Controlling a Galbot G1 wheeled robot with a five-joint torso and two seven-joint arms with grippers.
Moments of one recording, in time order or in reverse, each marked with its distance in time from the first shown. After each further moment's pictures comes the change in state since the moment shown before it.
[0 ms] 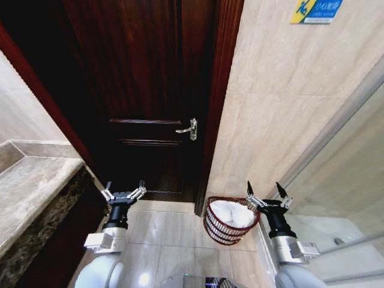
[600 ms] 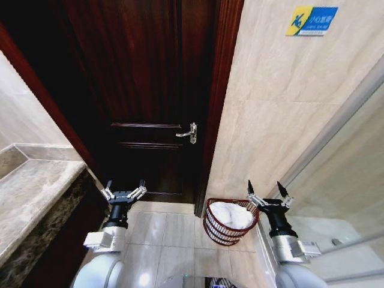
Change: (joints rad) left arm -0.003 0.013 -0.001 -0.003 -0.015 0.015 0.005; right arm 0.008 0.004 0.001 0.007 -0.001 -0.016 0.001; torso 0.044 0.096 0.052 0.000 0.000
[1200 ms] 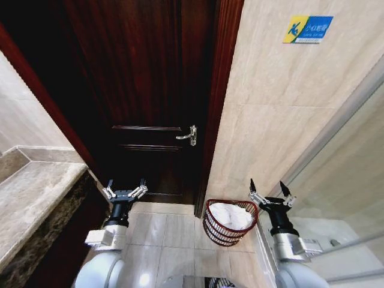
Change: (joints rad) left arm -0.020 0.007 0.009 0.010 0.001 0.010 -0.013; right arm 0.010 0.002 -0.003 0.010 0.002 -0.032 0.037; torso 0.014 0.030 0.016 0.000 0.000
